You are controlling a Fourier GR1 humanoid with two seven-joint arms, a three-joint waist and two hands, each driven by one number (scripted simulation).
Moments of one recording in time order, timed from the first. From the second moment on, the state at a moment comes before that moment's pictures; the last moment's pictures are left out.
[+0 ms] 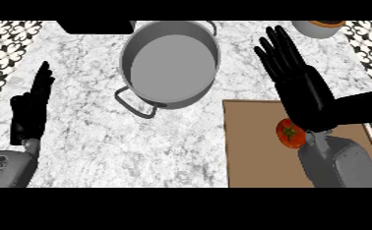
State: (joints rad) left arm -0.19 0.54 -0.16 -1.28 0.22 0.39 -0.04; right arm -0.33 -0.24 0.19 -1.73 -0.48 -0.12 0.15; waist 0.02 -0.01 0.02
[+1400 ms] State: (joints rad) left arm -0.01 0.57 -0.19 -1.46 0.22 0.32 0.05; right arm 0.04 -0.87 0.37 -2.06 0.76 -0.08 0.67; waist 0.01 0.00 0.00
